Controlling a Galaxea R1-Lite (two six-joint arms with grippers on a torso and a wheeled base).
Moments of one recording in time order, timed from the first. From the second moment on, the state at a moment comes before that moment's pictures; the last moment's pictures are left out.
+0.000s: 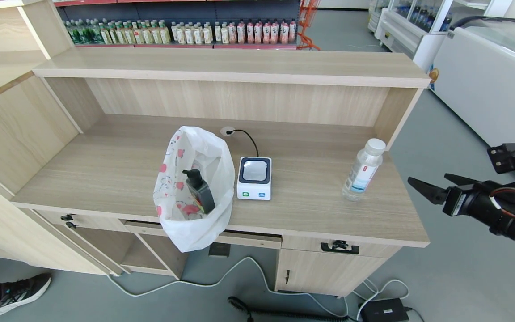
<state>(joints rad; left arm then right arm) -0.01 0.00 0.00 0.04 -0.04 0.03 -0.10 1.68 -0.42 -1.19 0.36 0.00</state>
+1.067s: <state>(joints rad) -0.01 0.00 0.00 0.04 -0.04 0.03 0.07 1.89 -0.64 -1.18 0.18 0.00</state>
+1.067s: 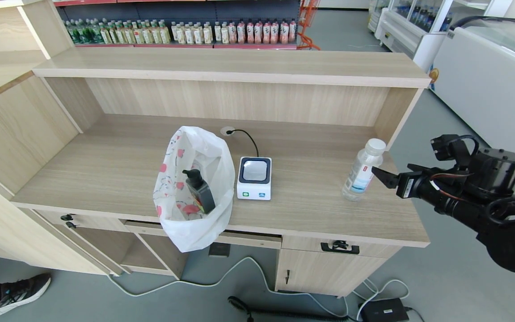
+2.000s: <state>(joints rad) -0.01 0.00 0.00 0.04 -0.04 0.03 0.11 2.02 -0.78 -1.19 0.17 -0.01</state>
